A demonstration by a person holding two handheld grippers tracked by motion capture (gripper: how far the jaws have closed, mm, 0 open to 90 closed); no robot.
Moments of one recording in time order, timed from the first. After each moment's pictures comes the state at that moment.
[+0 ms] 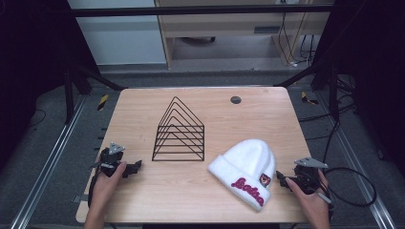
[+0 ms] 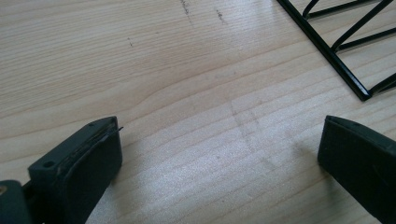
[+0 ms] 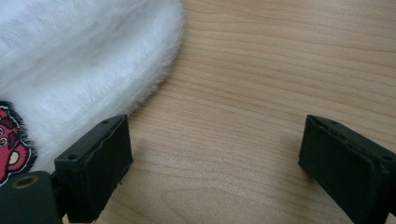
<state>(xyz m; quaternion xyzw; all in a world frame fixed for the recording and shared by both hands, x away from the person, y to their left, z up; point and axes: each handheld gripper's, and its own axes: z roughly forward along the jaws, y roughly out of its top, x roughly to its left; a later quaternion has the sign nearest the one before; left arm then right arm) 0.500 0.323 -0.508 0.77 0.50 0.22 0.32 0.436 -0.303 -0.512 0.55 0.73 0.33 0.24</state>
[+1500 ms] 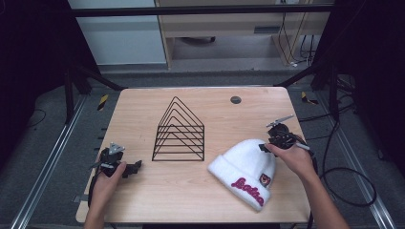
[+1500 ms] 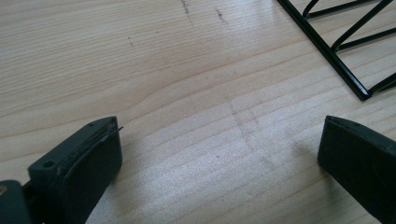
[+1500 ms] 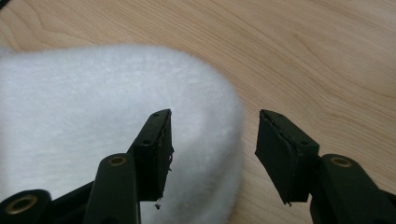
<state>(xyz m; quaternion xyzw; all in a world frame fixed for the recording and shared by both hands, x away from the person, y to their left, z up) 0.499 0.322 -0.508 0.77 0.51 0.22 0.32 0.548 -0.243 -0.446 0.48 0.83 0.25 0.13</state>
